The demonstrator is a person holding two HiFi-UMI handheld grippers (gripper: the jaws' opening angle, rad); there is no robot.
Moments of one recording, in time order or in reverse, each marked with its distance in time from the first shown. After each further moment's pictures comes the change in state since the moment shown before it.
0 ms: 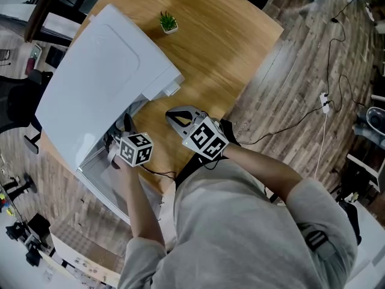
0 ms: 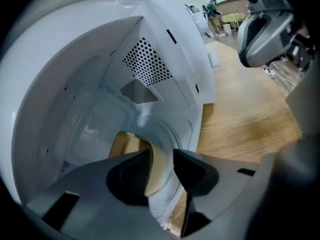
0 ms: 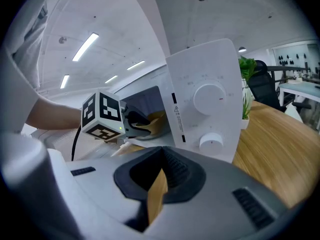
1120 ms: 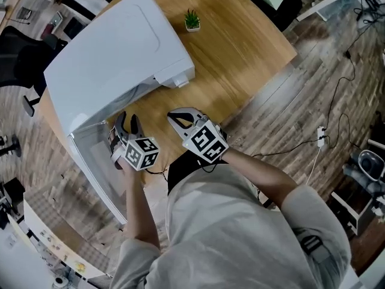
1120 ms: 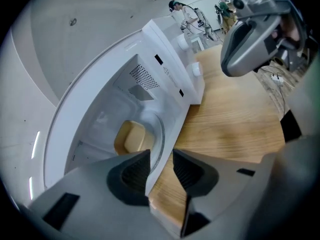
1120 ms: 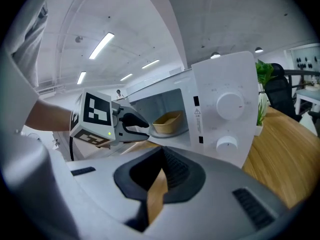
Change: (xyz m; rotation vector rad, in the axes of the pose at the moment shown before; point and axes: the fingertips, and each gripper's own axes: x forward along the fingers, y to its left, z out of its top) left arm -0.063 -0.037 -0.023 -0.111 0.053 0.070; right arm -0.018 0.031 -0.002 -0.096 0.010 0.151
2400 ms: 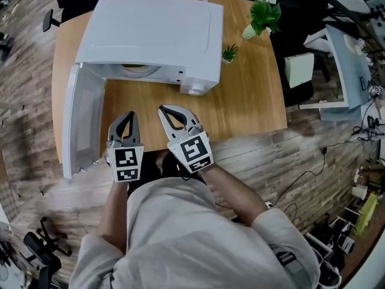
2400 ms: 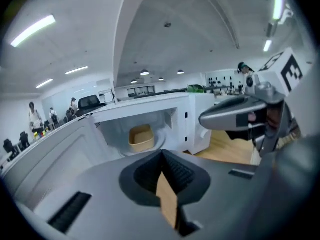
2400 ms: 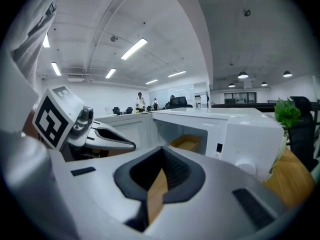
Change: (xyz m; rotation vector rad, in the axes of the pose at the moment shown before) left arm -0.121 -0.019 0.014 -0.838 -0.272 0.102; right arm -0.026 0.043 0.068 -0.282 -0.123 0.160
